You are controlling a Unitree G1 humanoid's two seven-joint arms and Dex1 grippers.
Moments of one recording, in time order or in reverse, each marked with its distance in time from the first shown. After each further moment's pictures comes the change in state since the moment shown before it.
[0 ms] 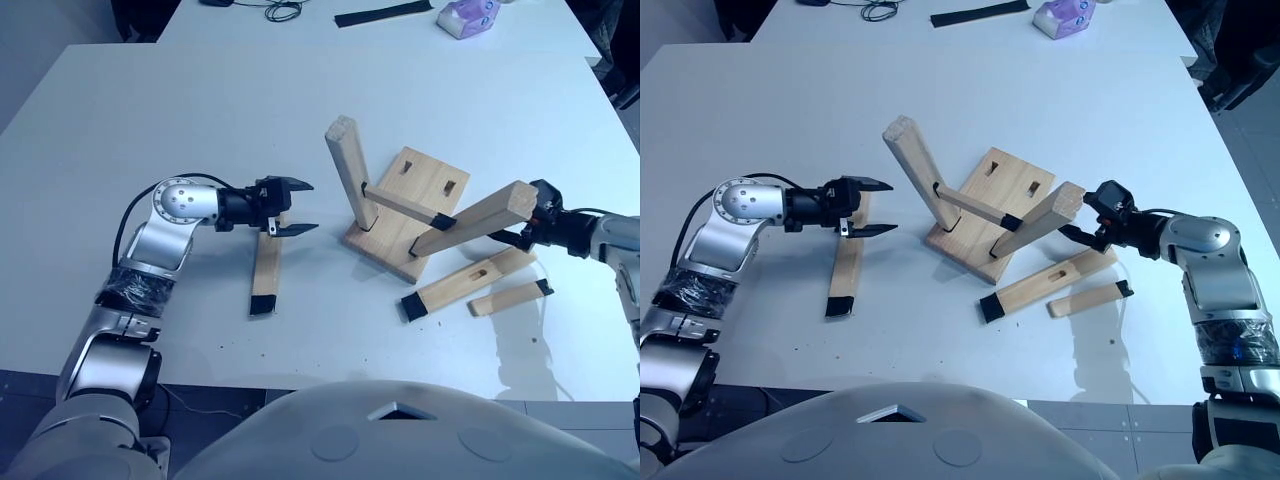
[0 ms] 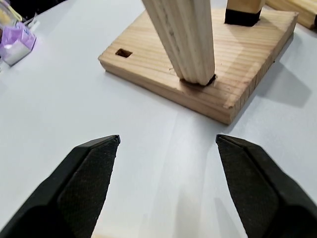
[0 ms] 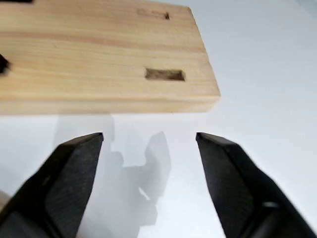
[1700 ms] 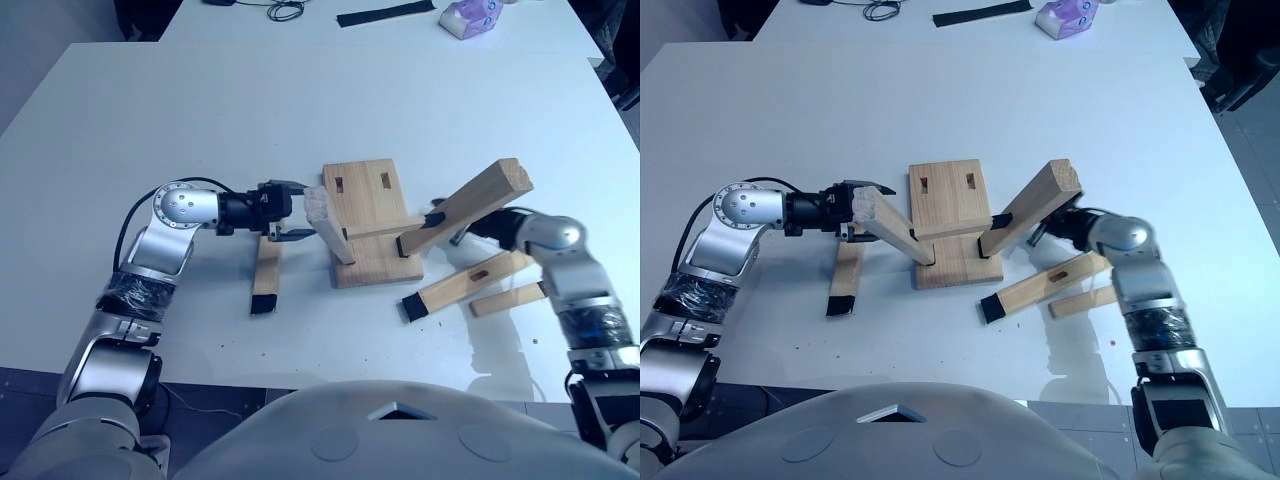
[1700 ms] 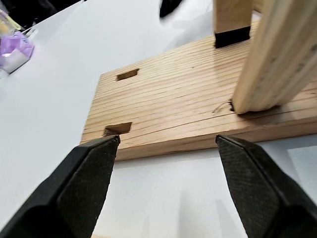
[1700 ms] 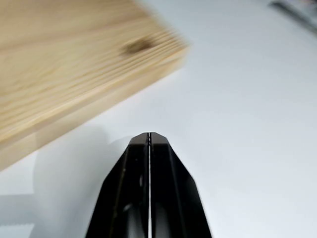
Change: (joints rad) left arm 0.030 0.012 0.024 -0.019 -0.018 -0.015 -0.014; right arm -0.007 0.215 -0.042 -0.145 0.005 0.053 -0.149
